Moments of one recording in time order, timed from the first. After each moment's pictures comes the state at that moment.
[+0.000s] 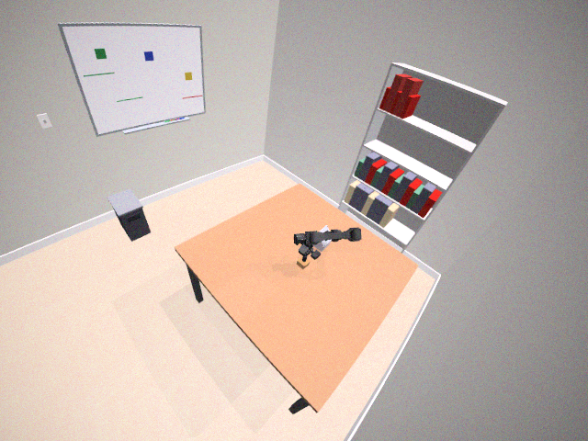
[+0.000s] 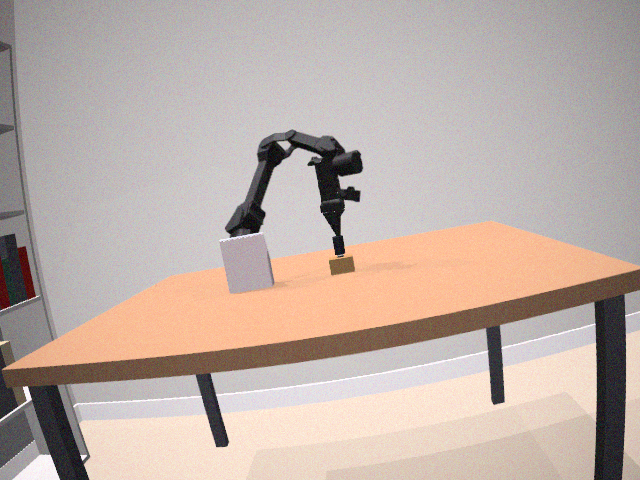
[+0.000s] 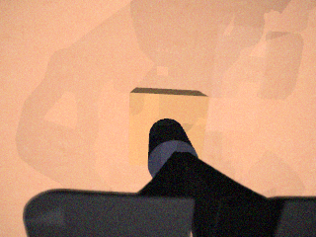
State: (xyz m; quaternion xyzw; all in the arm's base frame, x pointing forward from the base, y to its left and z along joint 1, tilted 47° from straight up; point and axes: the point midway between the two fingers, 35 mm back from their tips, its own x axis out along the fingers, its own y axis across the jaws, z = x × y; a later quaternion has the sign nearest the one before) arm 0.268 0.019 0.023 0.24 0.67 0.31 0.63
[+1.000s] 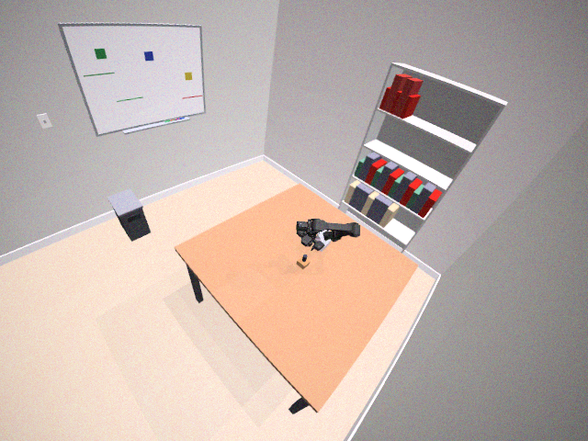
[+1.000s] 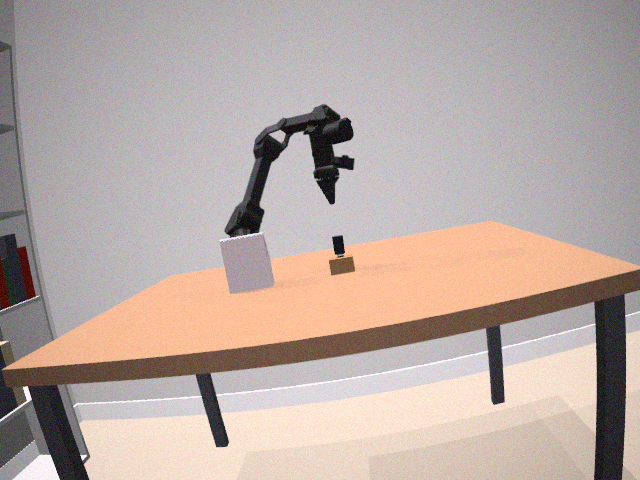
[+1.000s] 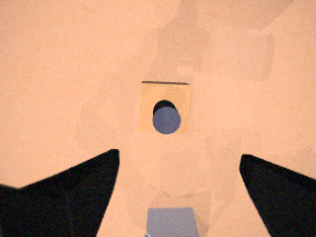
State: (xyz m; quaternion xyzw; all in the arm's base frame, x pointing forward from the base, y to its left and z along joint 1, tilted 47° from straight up) arm 0.277 -0.046 0.083 0.25 0.67 0.31 0.63
